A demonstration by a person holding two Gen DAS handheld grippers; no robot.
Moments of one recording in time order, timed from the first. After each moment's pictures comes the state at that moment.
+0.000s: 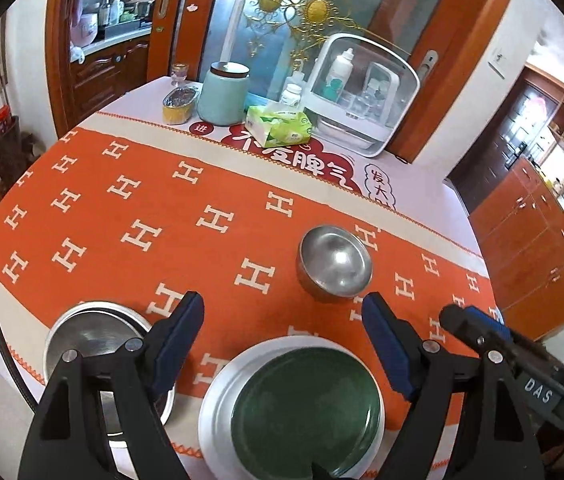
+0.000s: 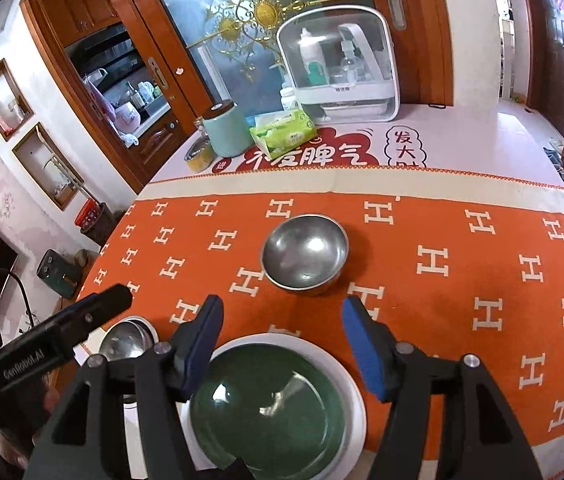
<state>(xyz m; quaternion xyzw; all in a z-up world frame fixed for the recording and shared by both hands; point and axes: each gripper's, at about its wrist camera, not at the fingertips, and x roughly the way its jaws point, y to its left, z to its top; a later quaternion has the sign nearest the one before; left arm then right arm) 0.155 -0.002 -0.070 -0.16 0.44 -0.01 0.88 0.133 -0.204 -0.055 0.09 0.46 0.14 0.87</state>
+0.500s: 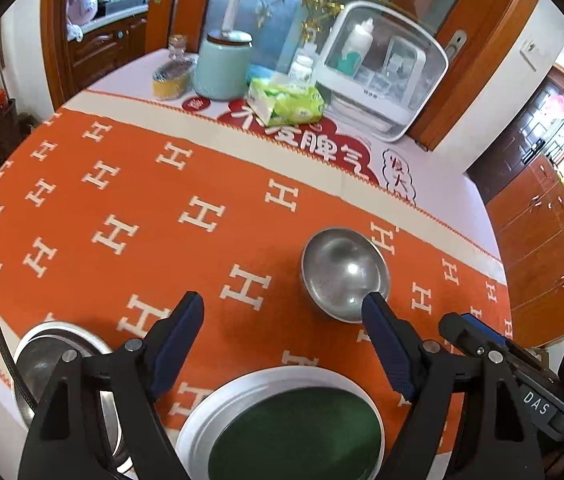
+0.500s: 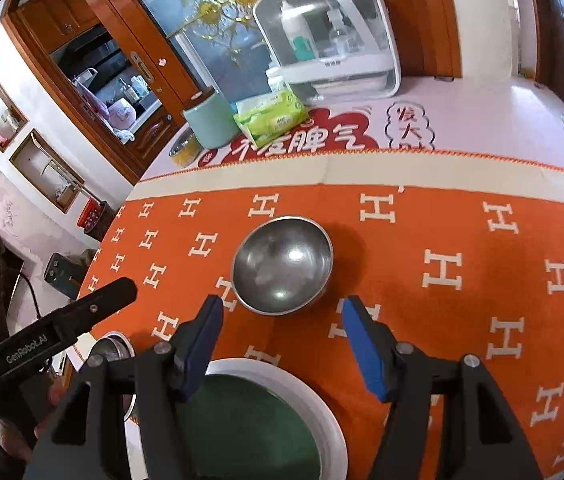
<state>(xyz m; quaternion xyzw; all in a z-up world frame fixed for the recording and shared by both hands) 0.226 -0.016 -0.111 -0.16 0.49 0.00 0.86 0.195 -0.225 -0.102 0.13 0.49 0.16 0.84</state>
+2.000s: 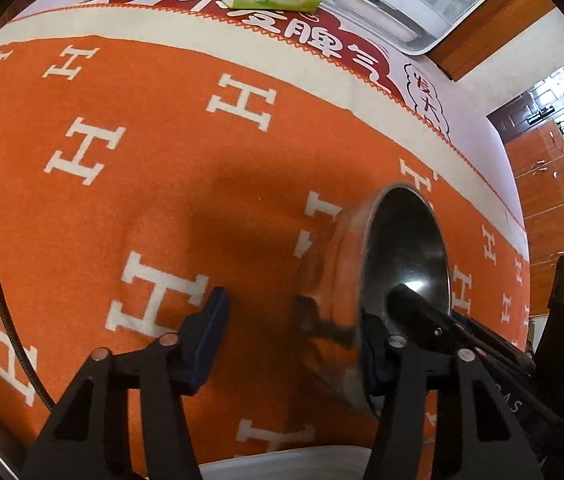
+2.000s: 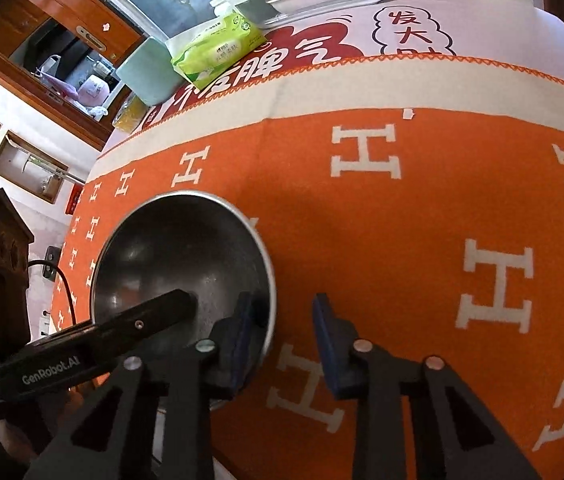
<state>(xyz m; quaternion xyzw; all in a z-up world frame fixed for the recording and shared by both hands) 0.326 -0.060 -0.247 -0.19 0.60 -0.05 0.77 0.275 -0.237 -0.220 0.16 0.57 0.17 0.79</state>
